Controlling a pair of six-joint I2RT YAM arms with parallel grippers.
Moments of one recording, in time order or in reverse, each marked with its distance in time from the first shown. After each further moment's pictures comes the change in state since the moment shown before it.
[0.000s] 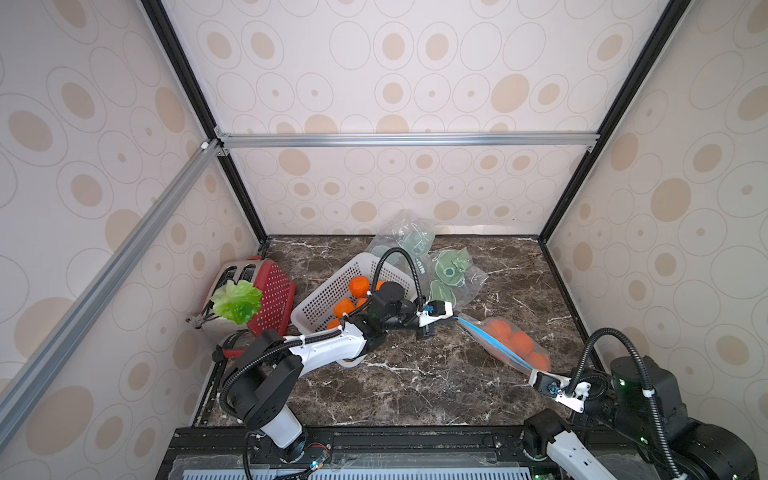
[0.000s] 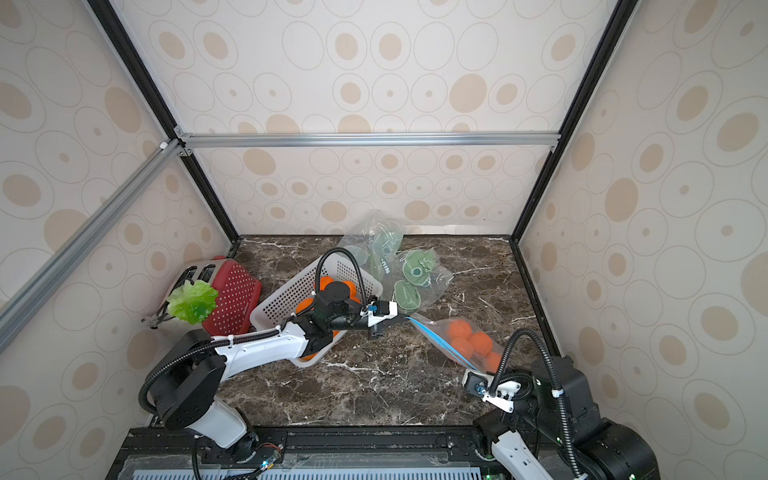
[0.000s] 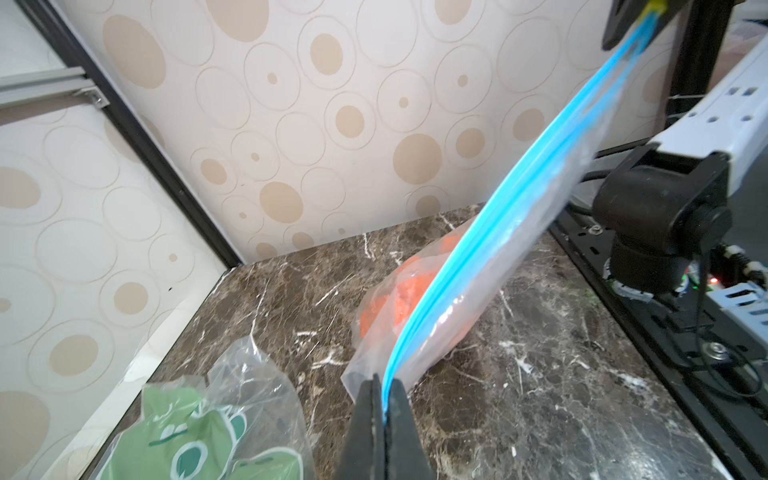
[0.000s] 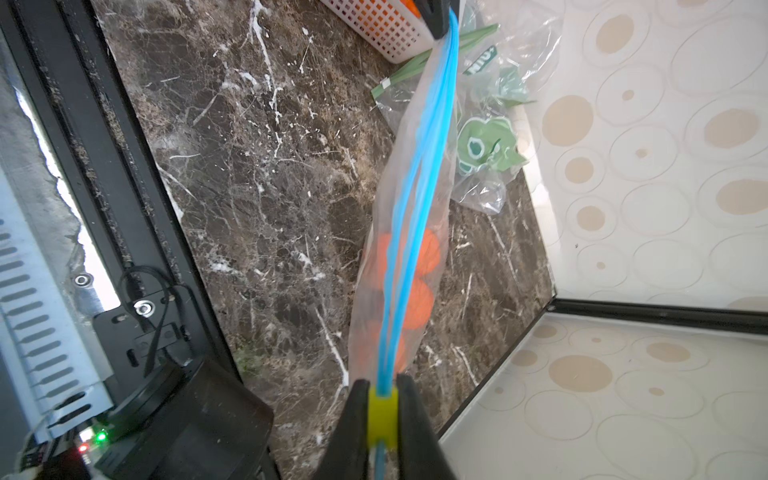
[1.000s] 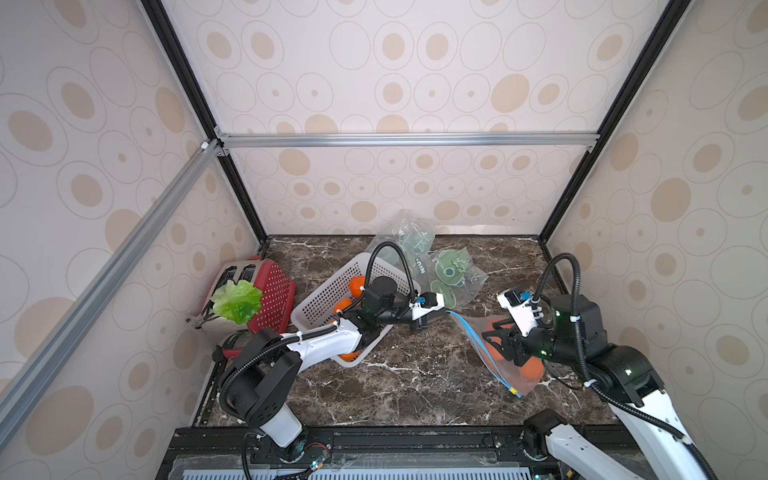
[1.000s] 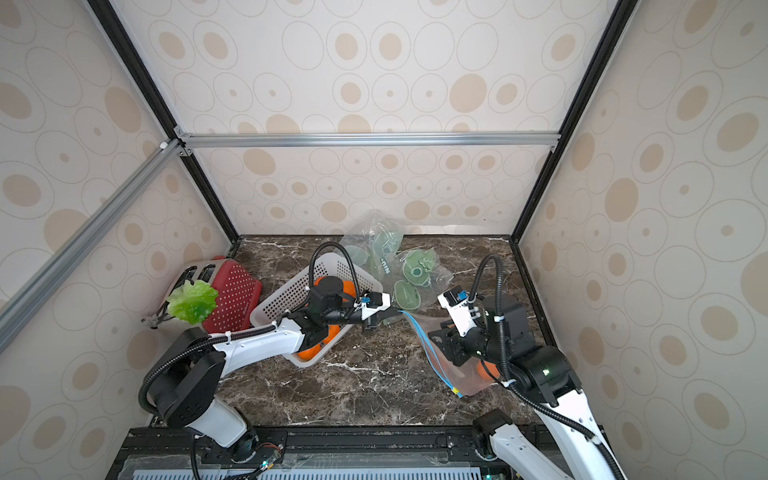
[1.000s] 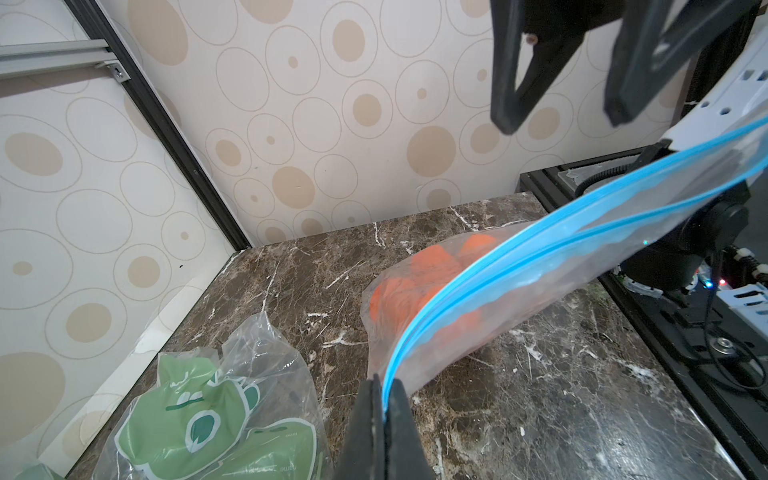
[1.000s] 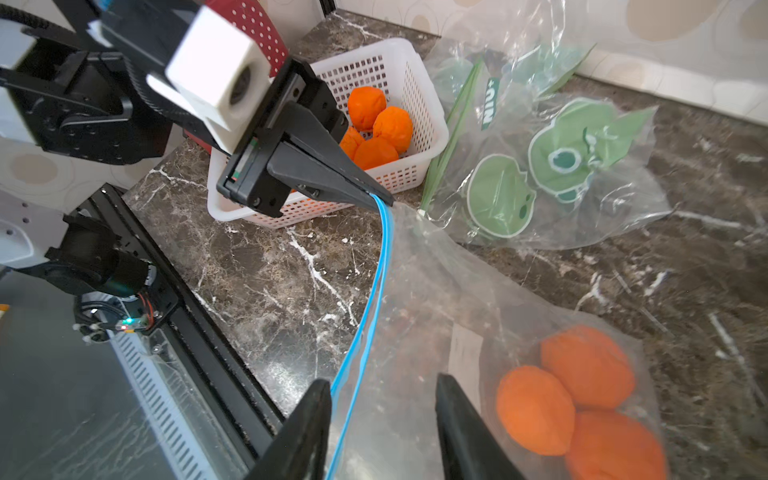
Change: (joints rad) left arm 0.043 0.000 -0.001 -0.015 0.058 -0.020; right arm 0.000 0.322 -0.142 0.557 -0.315 0.883
